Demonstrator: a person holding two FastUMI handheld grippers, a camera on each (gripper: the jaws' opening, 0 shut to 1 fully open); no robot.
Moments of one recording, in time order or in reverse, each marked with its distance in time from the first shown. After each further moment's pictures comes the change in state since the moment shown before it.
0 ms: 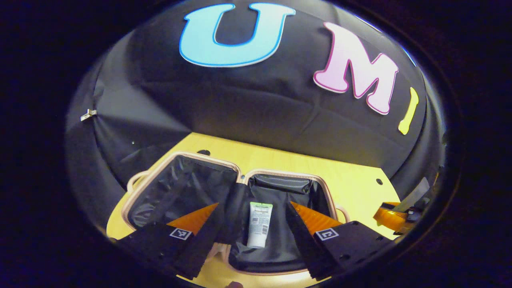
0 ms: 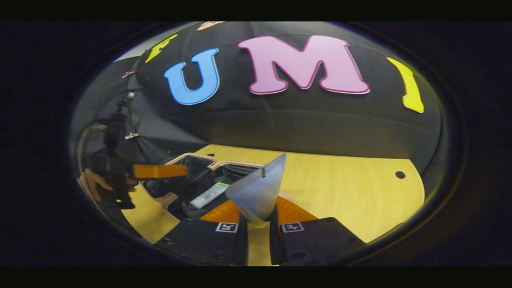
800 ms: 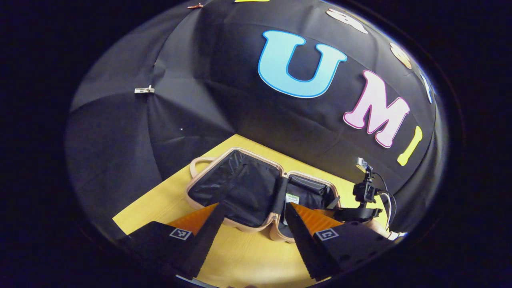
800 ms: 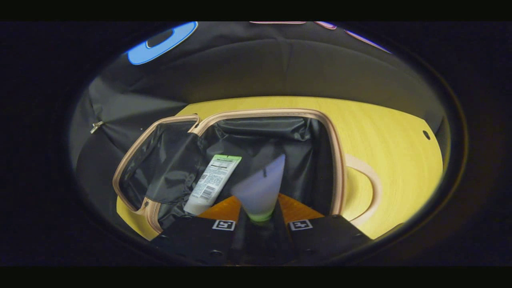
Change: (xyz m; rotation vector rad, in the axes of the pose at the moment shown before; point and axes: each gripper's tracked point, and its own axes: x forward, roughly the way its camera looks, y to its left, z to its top) left arm -0.119 0.113 -0.035 -0.202 -0.040 0.106; right arm 0.120 0.049 -0.101 0.180 0.385 -0.160
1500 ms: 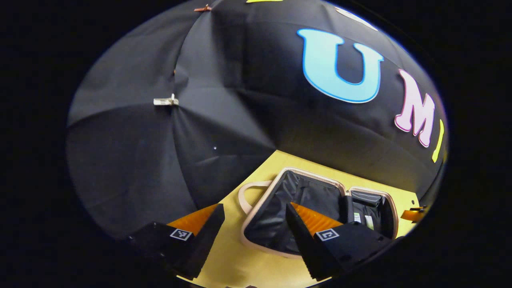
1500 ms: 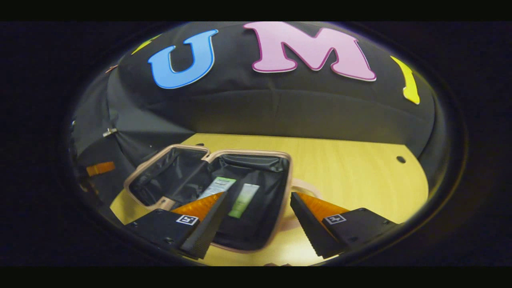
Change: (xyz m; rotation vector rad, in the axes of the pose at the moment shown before) left arm 0.112 0.141 0.054 0.020 -0.098 0.149; right arm -0.114 -0.045 0.036 -0.146 -0.296 -0.024
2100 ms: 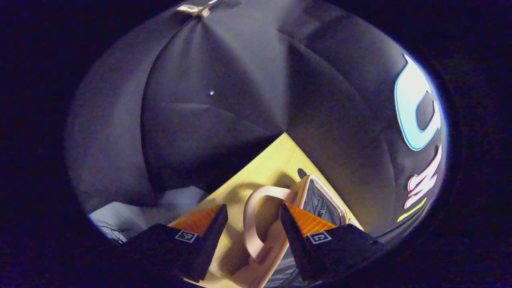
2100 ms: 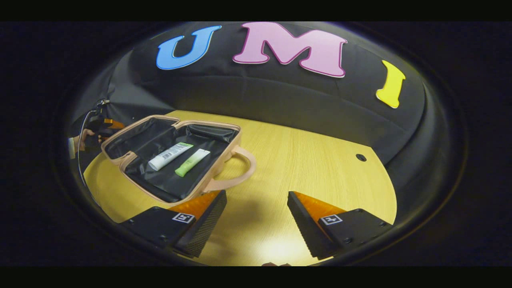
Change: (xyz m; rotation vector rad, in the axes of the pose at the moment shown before) left arm 0.142 0.015 -0.048 -0.475 0.330 -0.214; right arm -0.055 -0.093 -0.068 -0.114 0.089 -0.146
